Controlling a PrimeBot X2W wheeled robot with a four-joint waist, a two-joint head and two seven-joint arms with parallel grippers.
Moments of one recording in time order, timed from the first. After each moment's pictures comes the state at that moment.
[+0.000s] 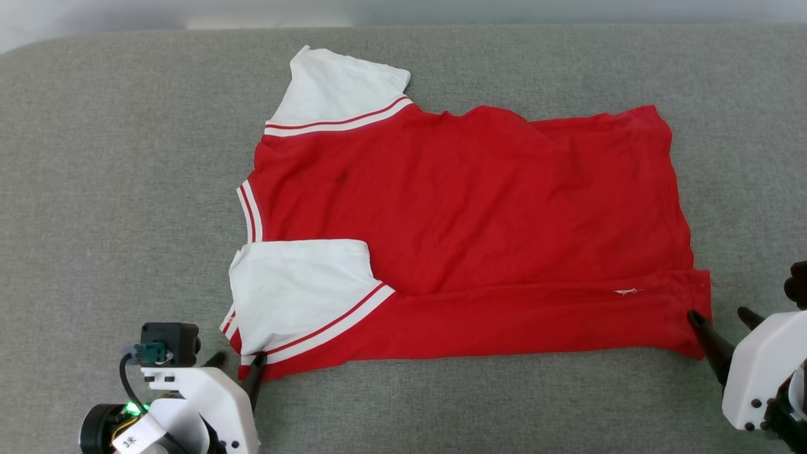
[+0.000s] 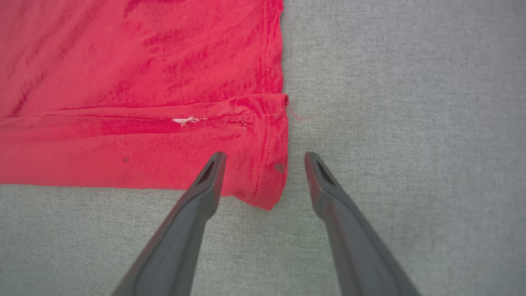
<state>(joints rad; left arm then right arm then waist) -0.08 0.55 -0.45 -0.03 -0.72 0.30 0.38 -0.04 -0.15 -0.19 -0.35 0.27 0.13 0.92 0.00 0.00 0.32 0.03</state>
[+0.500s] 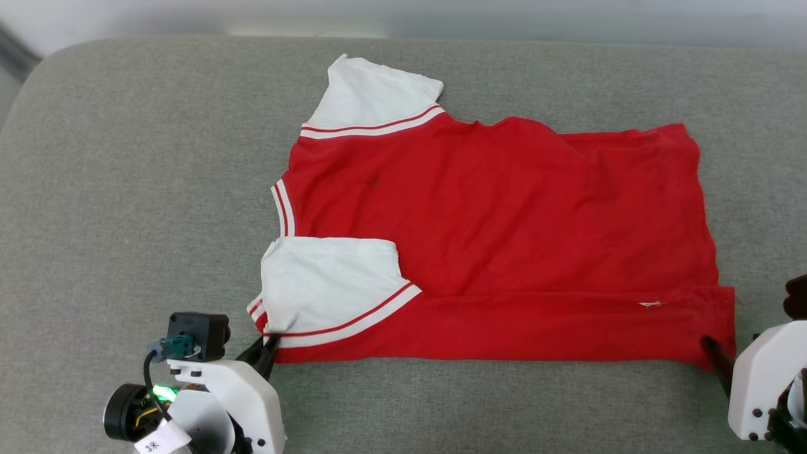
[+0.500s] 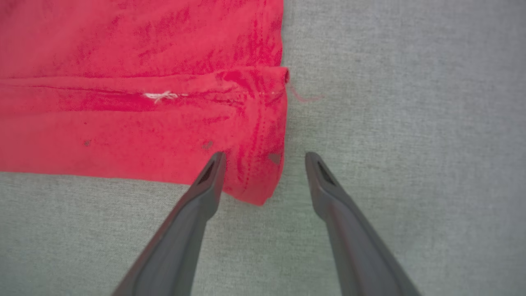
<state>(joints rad) -0.10 0.53 -0.48 -0.11 -0.67 0.29 0.32 -0.02 -0.18 -0.20 -0.27 0.20 0.13 0.93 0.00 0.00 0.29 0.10</state>
